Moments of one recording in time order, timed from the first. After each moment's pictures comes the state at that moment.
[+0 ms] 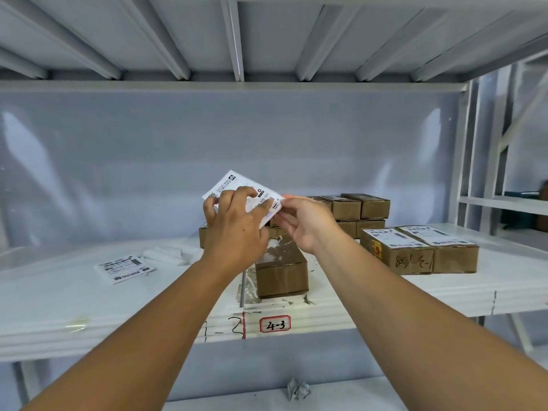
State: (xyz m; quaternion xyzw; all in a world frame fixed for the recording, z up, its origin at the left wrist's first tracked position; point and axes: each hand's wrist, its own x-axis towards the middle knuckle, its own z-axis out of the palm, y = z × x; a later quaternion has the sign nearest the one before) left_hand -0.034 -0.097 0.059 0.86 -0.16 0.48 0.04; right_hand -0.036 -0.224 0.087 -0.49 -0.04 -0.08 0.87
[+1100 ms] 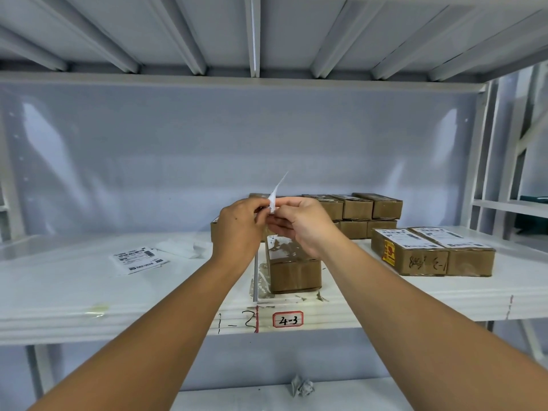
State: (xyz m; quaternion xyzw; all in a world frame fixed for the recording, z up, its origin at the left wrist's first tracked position) left_hand -0.026 -0.086 0.051 0.81 -0.17 0.43 0.38; right_hand -0.036 -0.207 0.073 -0.66 -0.17 -0.08 0.73
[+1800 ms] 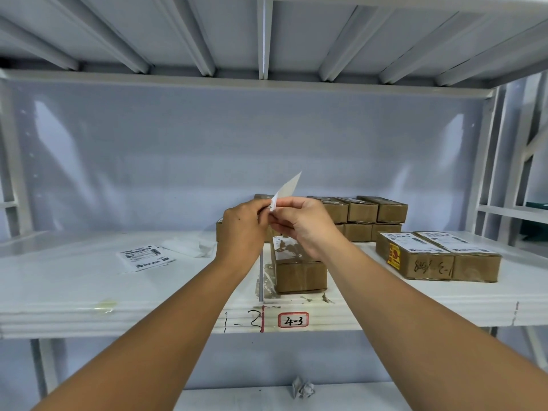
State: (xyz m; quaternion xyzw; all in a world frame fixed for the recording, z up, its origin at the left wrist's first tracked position) left_hand -0.028 -0.080 0.051 0.81 -0.15 0.40 0.39; right_hand -0.035 -0.198 0.073 -0.66 -0.17 -0.10 0.73
